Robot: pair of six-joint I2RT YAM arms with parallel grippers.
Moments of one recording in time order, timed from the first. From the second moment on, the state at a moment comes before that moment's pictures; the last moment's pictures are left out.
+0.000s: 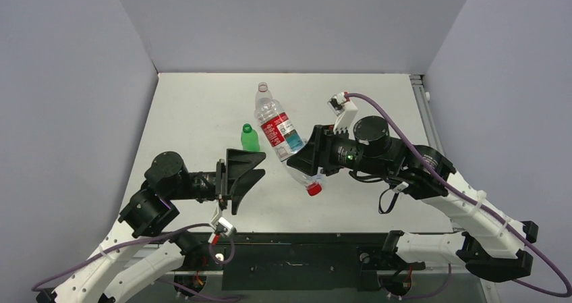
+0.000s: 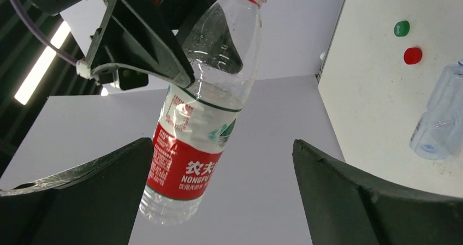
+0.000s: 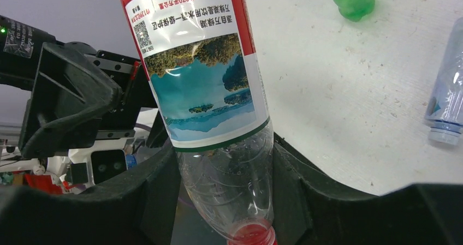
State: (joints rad) left arm -0.70 0.62 0.87 -0.31 0.79 1.64; right arm 1.01 1.08 1.48 -0.79 -0.02 0.75
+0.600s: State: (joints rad) left arm -0.76 0.76 0.89 -0.24 0.66 1.77; right arm 1.11 1.32 1.71 -0.99 -0.04 0.65
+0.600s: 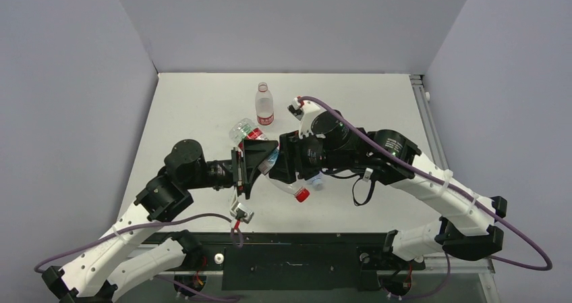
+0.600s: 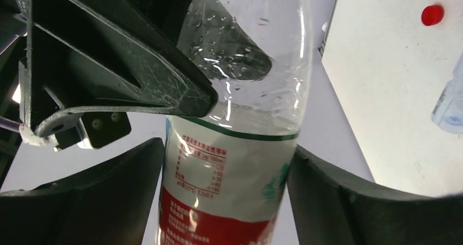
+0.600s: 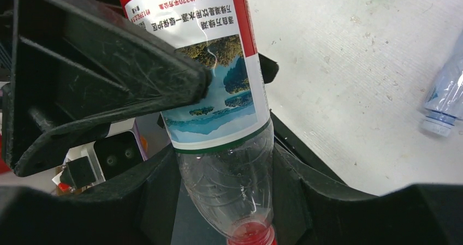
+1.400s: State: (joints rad) left arm -0.76 0.68 1.00 -0.15 0.31 0.80; right arm 1.14 1.33 2.08 -0.91 0.32 0.42
